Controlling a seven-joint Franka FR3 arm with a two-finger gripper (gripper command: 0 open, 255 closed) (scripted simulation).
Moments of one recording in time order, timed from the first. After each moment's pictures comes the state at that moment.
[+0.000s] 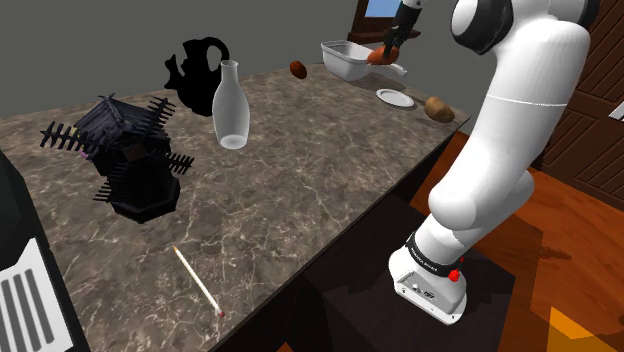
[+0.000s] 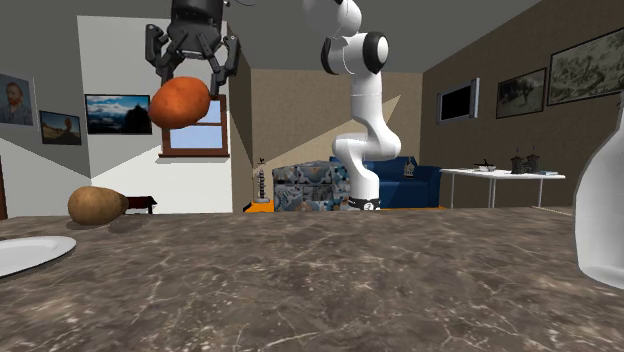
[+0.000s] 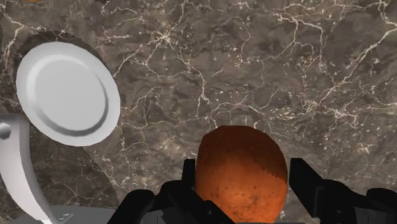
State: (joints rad) arm -0.33 0.27 -0.47 -1.44 0.16 1.82 -0.83
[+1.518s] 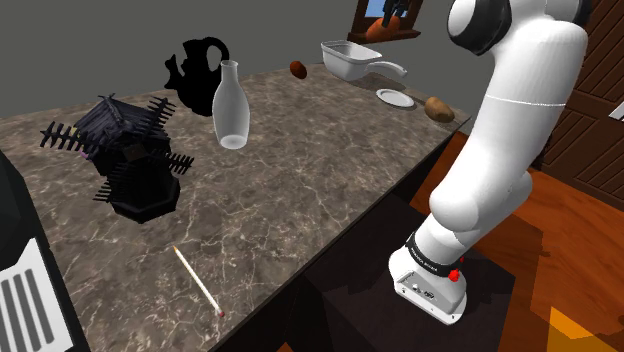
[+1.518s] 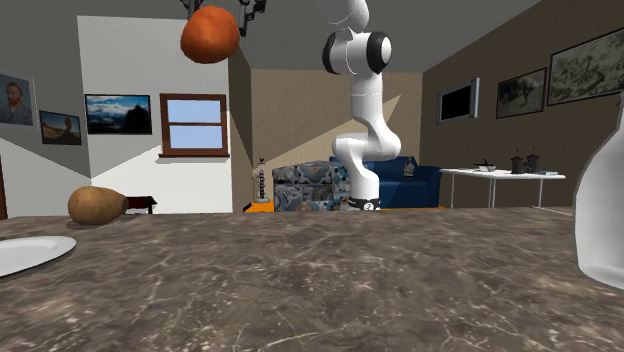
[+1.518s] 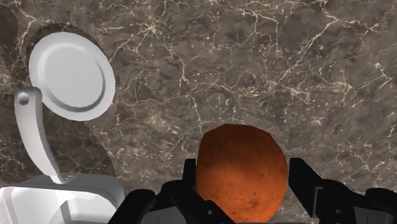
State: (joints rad) arm -0.29 0.27 -0.45 -1.17 0.14 1.56 -0.74
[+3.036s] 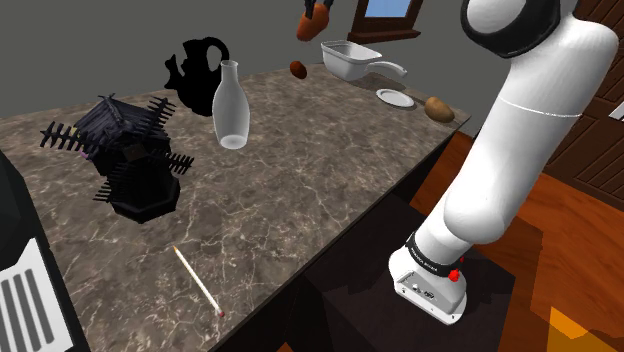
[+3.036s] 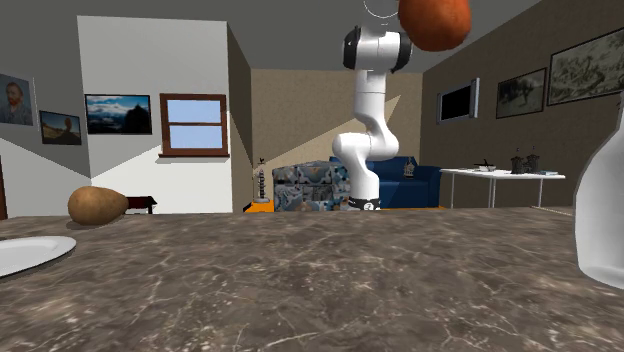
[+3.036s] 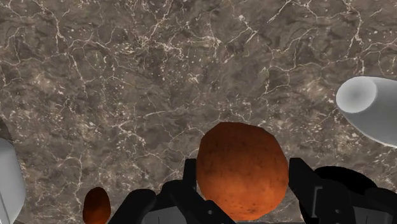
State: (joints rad) arm 0.07 0.15 -0.25 -1.30 -0.02 1.58 -0.20
